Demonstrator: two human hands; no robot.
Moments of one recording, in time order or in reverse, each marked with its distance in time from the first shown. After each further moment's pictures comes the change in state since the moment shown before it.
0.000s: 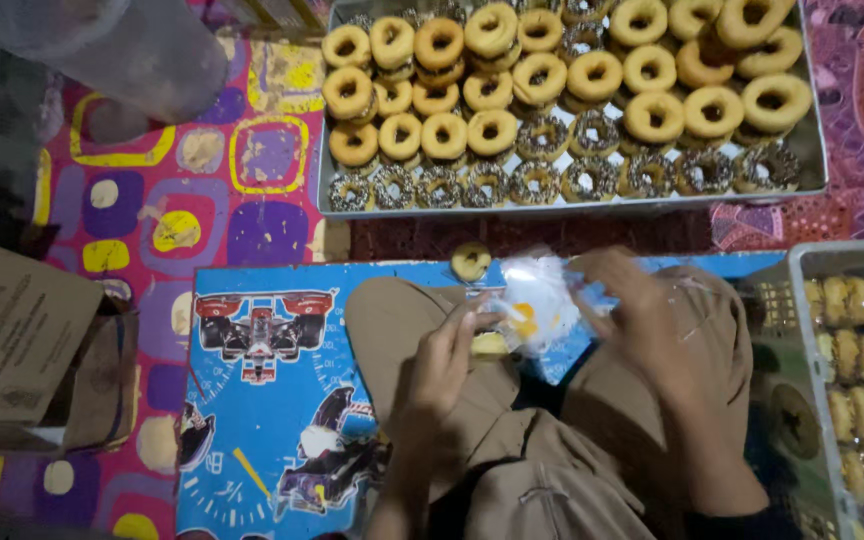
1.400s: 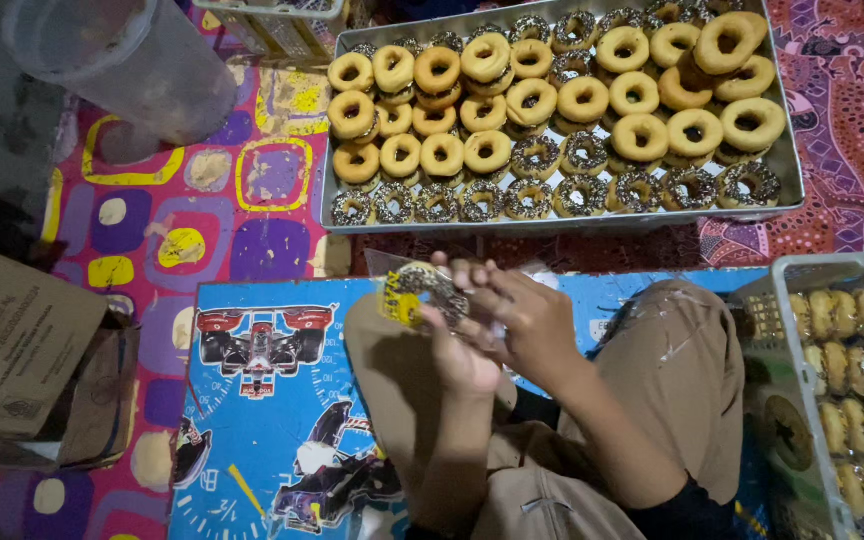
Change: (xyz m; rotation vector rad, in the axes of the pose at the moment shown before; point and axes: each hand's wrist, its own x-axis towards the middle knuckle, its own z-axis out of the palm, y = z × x) left_hand 0.053 -0.019 0.062 -1.496 0.125 0.517; right_hand 0.032 -0.079 0.046 -0.079 0.101 -0.244
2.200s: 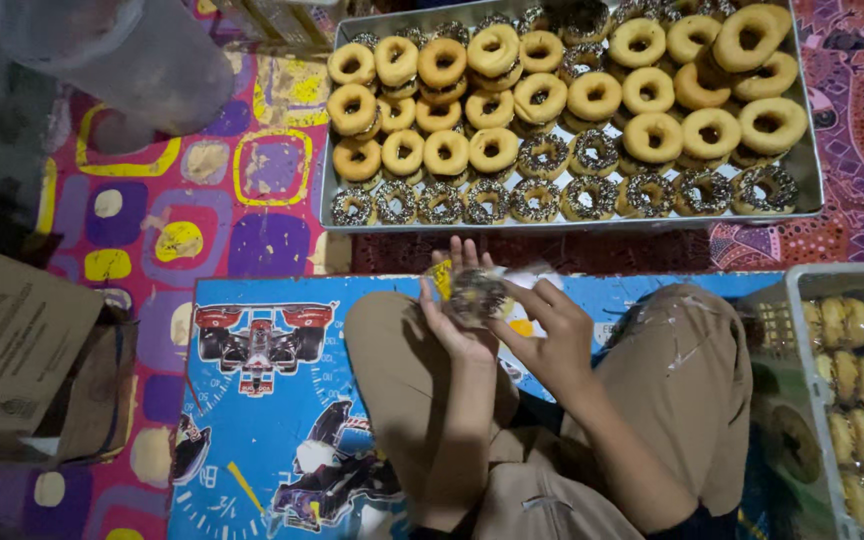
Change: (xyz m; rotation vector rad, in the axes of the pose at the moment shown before) left_hand 0.024 -0.029 -0.123 -0.277 0.385 0.009; right_hand -0.024 0.025 0.028 0.082 0.085 0.362
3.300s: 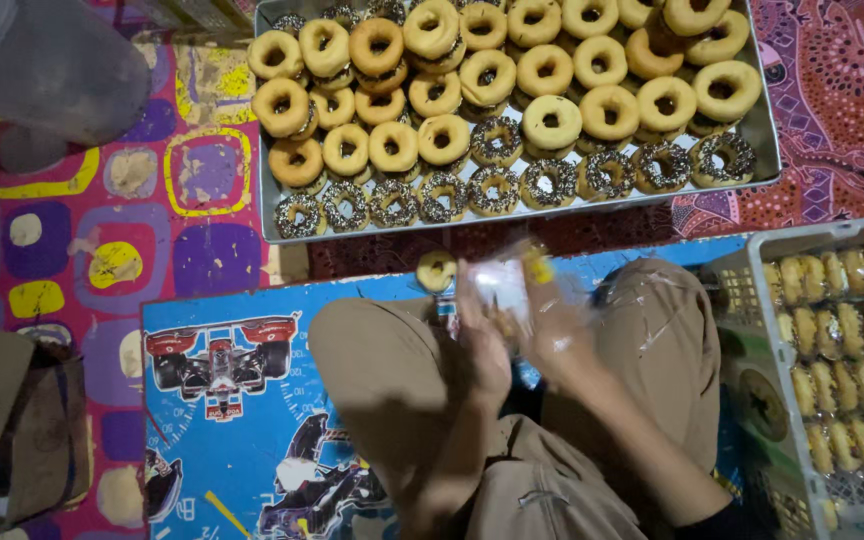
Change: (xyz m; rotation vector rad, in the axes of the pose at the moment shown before) left_hand -0.056 -0.039 -0.025 1.050 -0.233 0.101; right_hand -0.045 0.105 0.010 -0.420 -0.645 0.292
